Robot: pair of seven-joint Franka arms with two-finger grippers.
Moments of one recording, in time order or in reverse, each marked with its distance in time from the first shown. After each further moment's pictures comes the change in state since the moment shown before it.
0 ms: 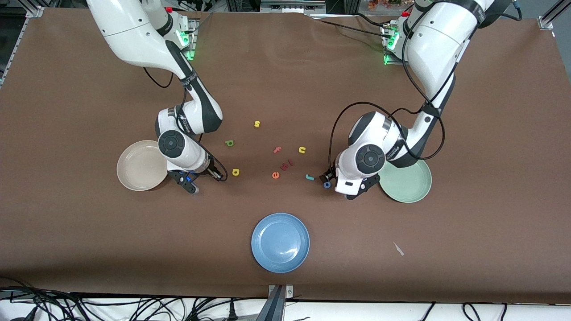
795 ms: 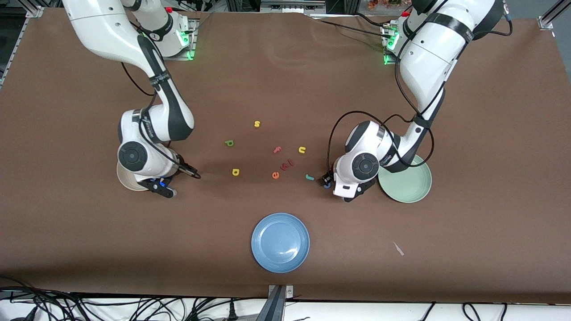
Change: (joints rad) left arm -0.005 0.064 0.003 -0.004 0.000 0.054 -0.001; right arm -0.056 -0.110 -0.119 0.001 -0.006 -0.298 -0.483
